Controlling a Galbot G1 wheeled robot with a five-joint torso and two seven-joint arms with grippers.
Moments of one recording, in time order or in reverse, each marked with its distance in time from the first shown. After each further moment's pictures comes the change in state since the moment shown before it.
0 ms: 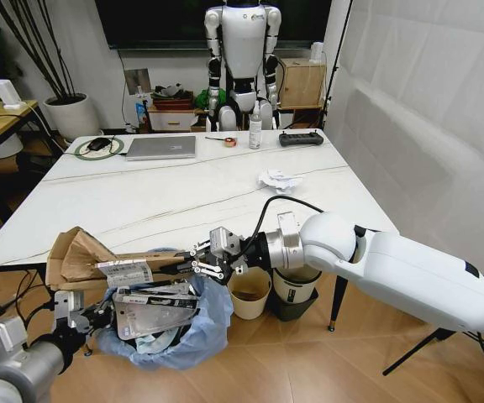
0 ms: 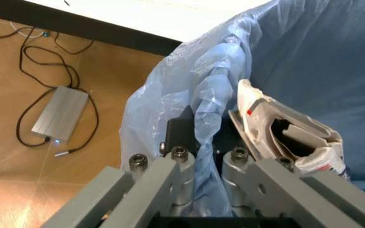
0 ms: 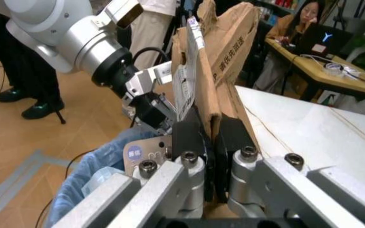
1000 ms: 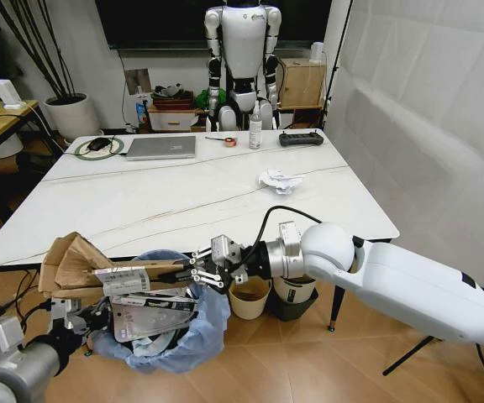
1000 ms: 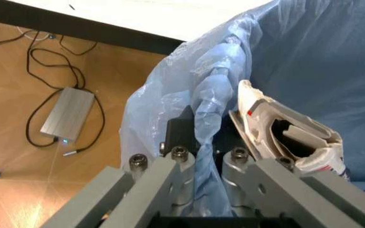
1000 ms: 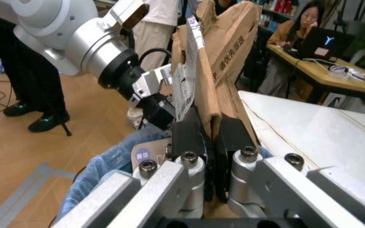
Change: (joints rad) left arm 0.026 0.009 -0.034 -0.019 0.006 0.018 -0.008; right arm -0.068 0.005 0.018 0.001 0.004 0.029 -0.002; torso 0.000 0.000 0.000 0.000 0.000
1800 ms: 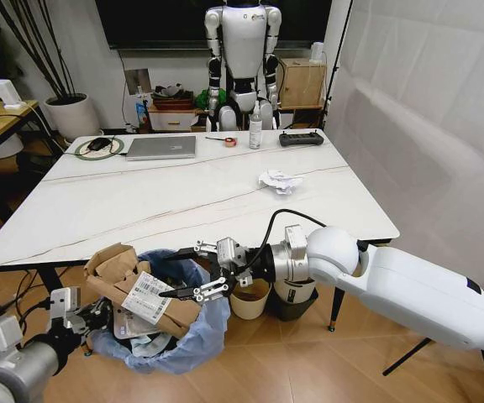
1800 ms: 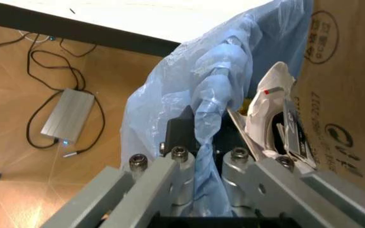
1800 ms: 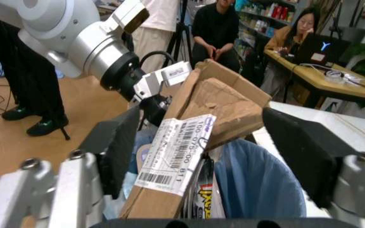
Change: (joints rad) left arm 0.006 -0.002 -0.009 -0.007 -0.002 0.001 0.001; right arm -0.032 -0.016 0.026 0.010 -0.004 0.019 -0.013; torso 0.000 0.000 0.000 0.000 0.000
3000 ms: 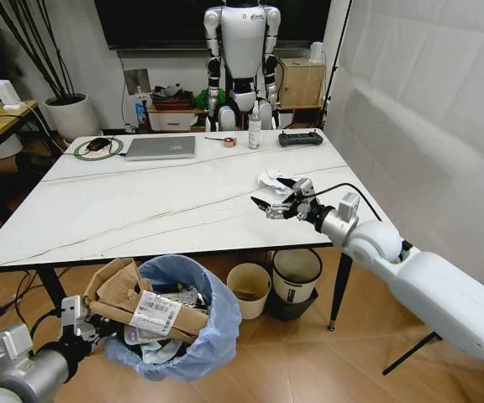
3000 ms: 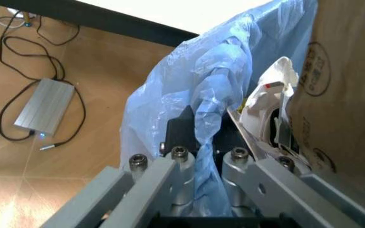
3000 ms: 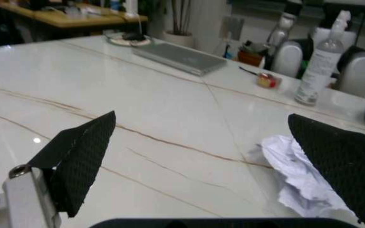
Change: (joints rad) left arm -0.015 -0.022 0.064 0.007 0.011 -0.009 0.039; right arm -0.160 0.018 0.352 -0.381 -0.022 -0.138 0.449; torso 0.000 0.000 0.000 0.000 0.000
